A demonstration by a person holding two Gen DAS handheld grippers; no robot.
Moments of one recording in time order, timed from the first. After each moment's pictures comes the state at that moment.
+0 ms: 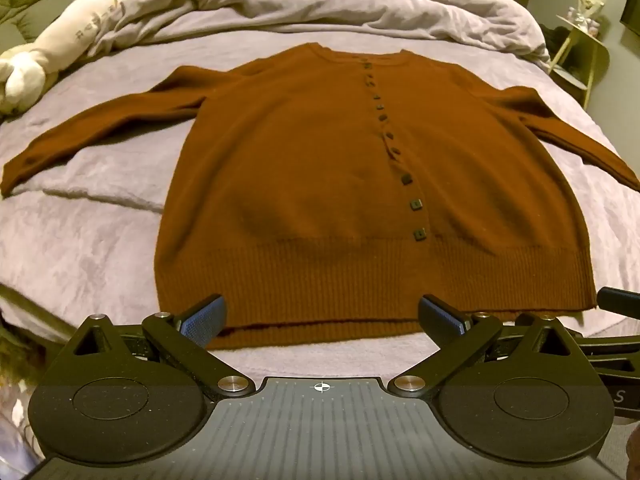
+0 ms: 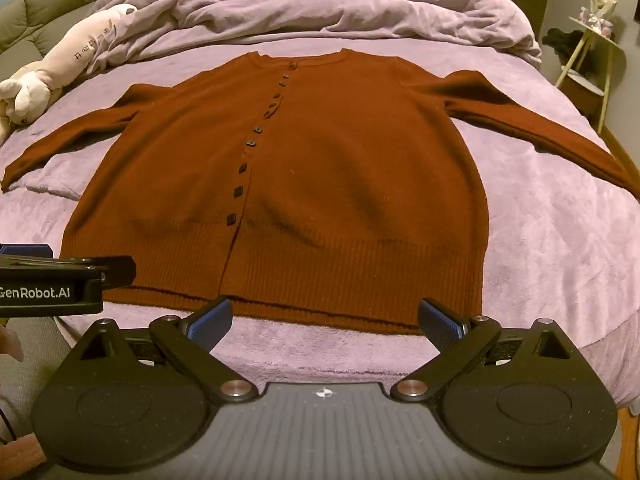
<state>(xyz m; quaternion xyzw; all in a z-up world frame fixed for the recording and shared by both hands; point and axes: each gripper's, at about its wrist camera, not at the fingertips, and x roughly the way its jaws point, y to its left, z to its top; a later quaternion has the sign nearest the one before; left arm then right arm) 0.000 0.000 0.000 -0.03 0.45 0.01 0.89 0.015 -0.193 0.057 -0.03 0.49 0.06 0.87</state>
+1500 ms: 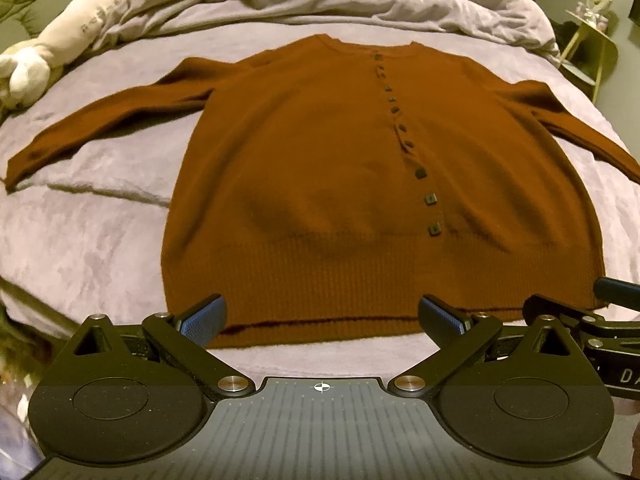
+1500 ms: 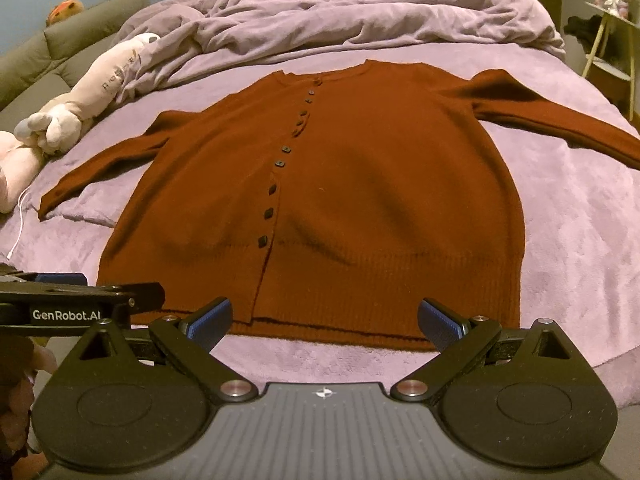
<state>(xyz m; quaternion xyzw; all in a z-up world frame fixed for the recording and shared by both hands) 0.004 0.003 -0.006 -0.03 0.47 0.02 0.88 0.023 -0.205 0.052 0.04 0.47 0.11 0.88</state>
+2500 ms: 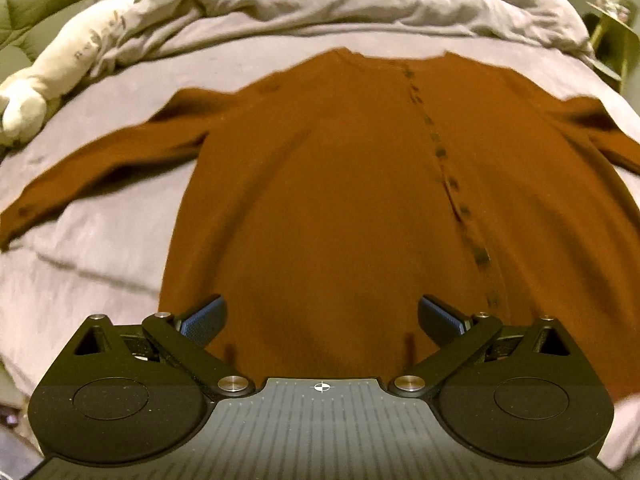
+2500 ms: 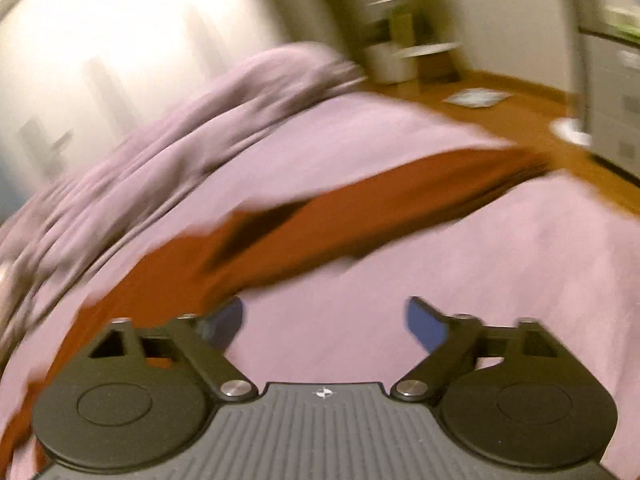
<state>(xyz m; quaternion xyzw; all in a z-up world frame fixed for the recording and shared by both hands) 0.110 0.008 -0.022 0.01 0.46 0.06 0.89 0.151 -0.446 0.047 0.24 0.33 -0.16 0.90</state>
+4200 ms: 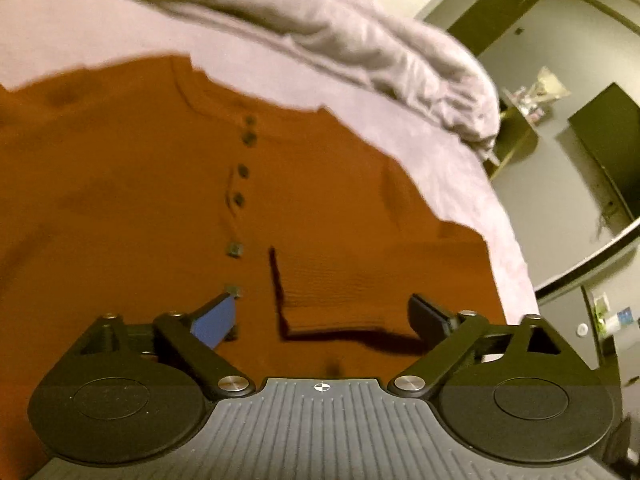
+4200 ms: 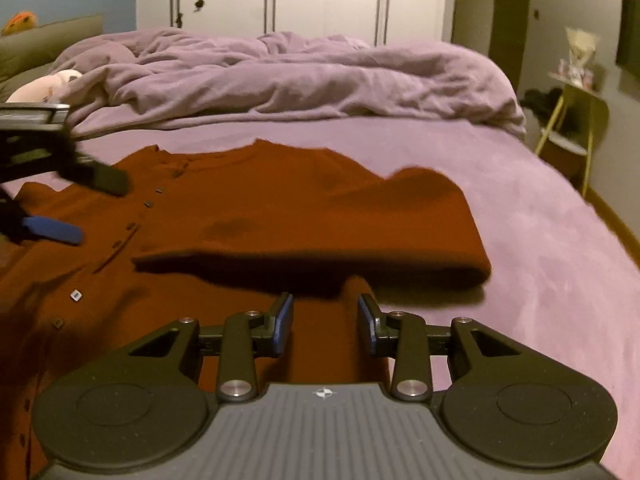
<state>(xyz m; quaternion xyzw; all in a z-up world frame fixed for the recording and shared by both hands) 0.281 -0.026 -0.041 -0.24 0.46 -0.14 0.84 0.203 -0.286 0.003 -0.02 0.37 0.03 0.93</state>
